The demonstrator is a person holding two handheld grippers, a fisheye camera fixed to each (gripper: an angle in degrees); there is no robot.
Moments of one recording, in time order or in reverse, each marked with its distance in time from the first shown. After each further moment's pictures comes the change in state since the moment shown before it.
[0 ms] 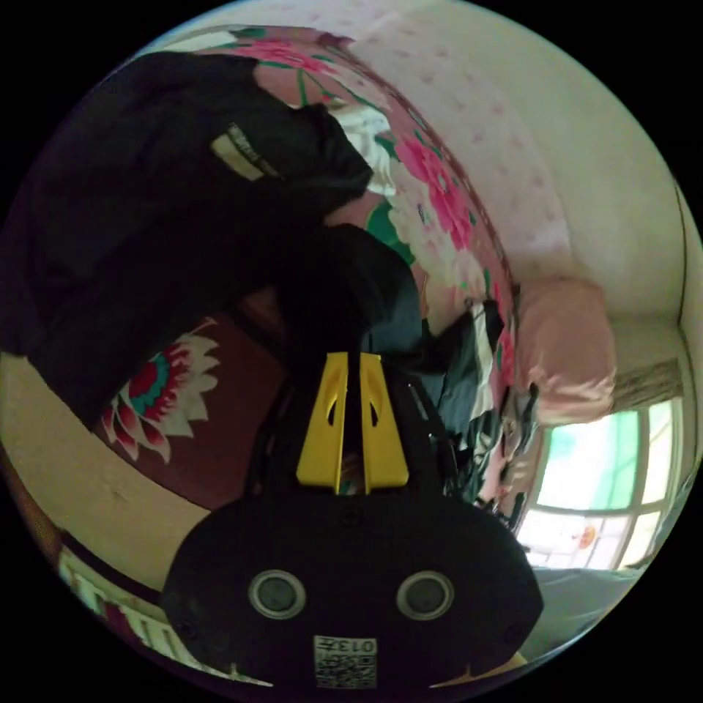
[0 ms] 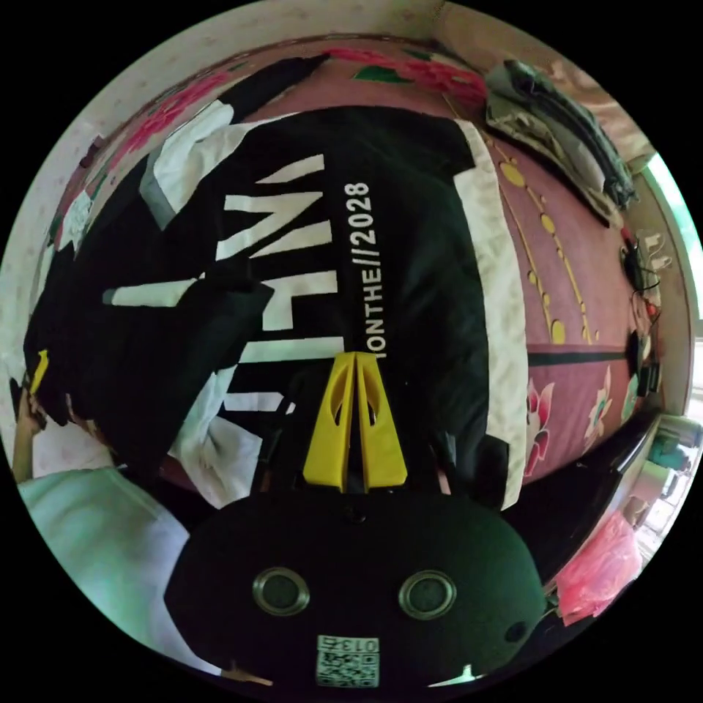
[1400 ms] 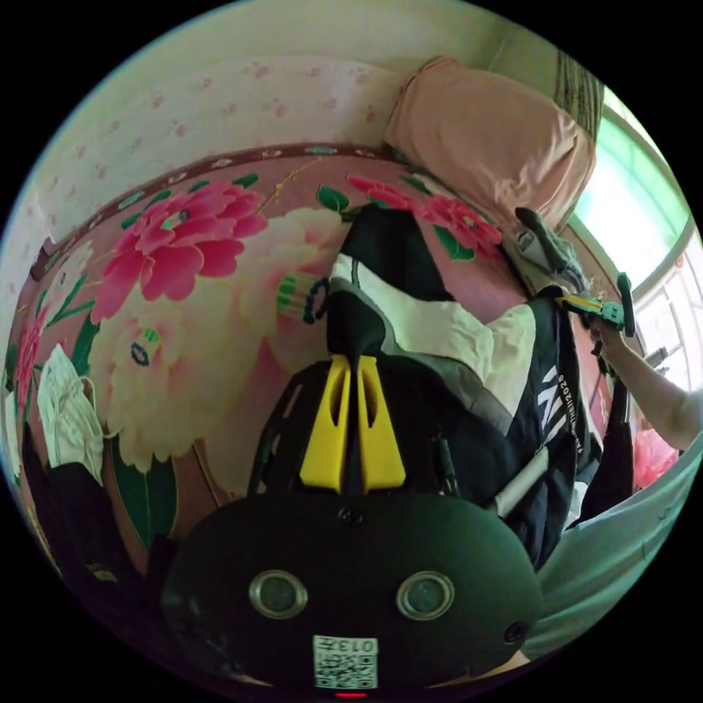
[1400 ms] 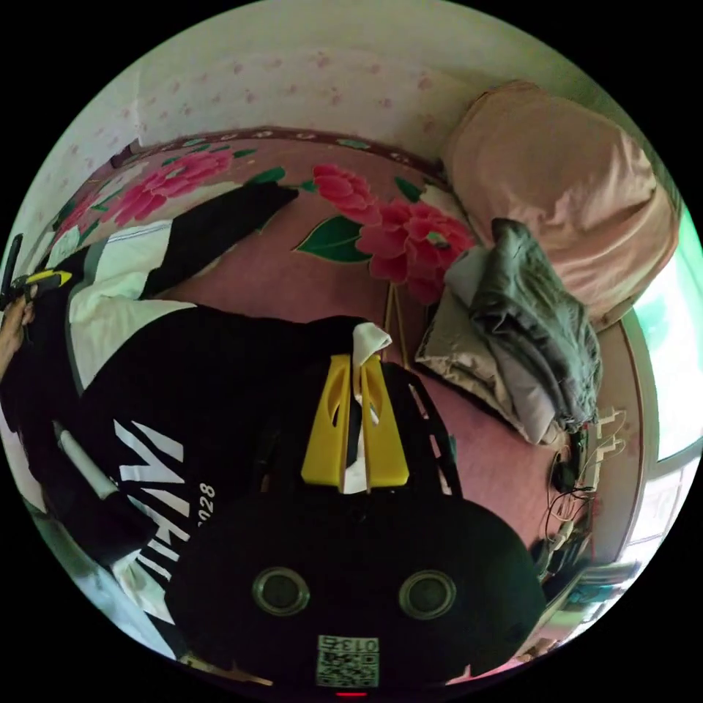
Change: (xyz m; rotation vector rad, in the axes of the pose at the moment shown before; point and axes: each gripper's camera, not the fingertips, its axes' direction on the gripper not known) left arm 0.512 -0.092 0.208 -0.095 -0.187 0.990; right arm -0.018 -0.251 -0.035 0.400 0.169 -0.196
